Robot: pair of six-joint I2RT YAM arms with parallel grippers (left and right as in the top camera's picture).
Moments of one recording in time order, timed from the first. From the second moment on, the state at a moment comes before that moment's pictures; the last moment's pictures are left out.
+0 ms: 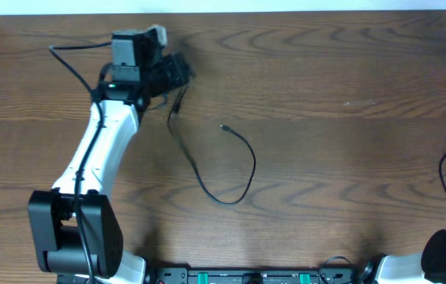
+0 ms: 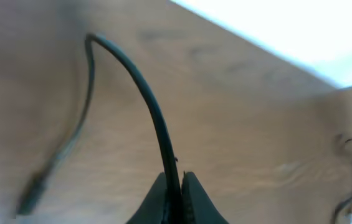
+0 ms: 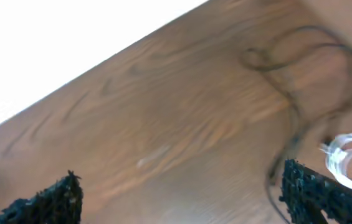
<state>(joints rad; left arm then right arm) -0.10 1.69 1.29 -0.29 0.44 -0.53 -0.46 1.63 2.07 -1.26 -0.18 0.12</state>
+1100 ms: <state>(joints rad) -0.25 1.69 1.29 0.52 0.49 -1.61 0.29 1.79 1.99 -1.00 -0.70 -0.13</state>
